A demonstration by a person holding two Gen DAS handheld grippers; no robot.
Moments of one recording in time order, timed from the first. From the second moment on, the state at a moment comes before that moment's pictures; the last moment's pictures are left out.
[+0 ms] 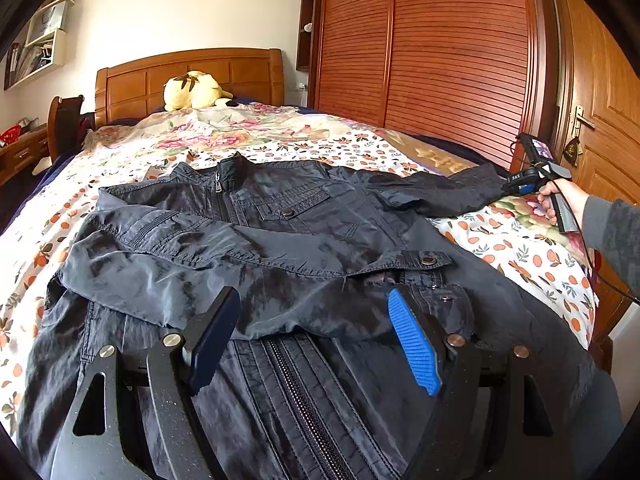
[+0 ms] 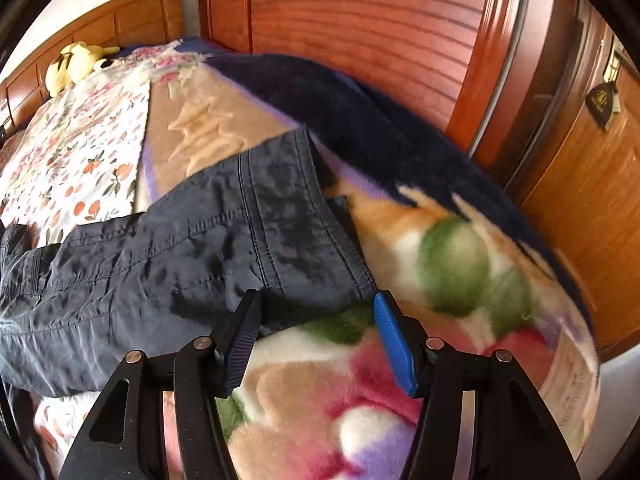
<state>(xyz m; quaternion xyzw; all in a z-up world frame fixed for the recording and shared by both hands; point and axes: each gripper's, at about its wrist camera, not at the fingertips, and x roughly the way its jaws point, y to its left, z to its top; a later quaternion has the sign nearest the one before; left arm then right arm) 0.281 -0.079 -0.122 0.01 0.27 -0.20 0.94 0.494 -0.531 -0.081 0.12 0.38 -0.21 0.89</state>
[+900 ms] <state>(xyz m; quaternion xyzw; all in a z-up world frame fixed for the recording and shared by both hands) 0.239 -0.039 -0.100 0.03 0.27 -0.18 0.95 0.433 -0.324 0.062 -0.09 0.22 -0.05 0.97</state>
